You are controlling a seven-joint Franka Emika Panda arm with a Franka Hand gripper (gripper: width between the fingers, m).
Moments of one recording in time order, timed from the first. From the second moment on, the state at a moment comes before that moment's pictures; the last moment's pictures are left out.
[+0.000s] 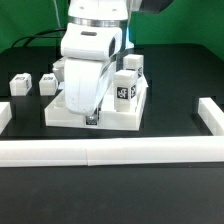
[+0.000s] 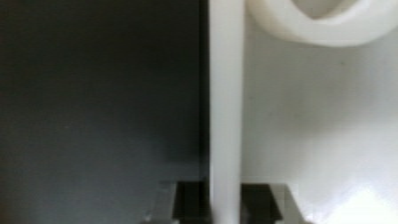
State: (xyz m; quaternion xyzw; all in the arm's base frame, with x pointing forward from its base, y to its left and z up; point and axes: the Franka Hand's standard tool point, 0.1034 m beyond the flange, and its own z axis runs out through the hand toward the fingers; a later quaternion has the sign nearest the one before) arm 0.549 -0.048 0.014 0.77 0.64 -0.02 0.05
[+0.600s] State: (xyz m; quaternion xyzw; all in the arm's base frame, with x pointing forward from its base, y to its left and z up) arm 0.572 0.013 0.016 0.65 0.76 -0.04 0.03
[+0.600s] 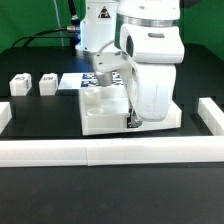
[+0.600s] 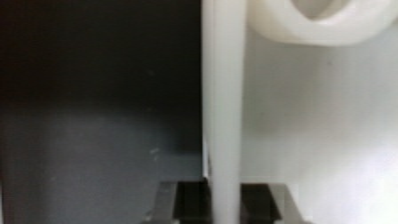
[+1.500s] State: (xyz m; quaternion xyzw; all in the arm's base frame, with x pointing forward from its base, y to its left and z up) arm 0.567 0.047 0.016 0.40 0.92 -0.05 0.03
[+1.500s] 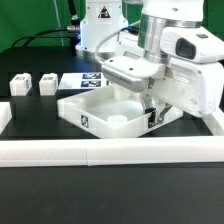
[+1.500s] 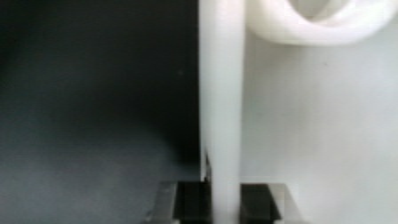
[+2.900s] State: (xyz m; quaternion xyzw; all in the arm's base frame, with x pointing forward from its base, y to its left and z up) arm 0.564 0.074 0.014 0.01 1.00 -0.06 0.02
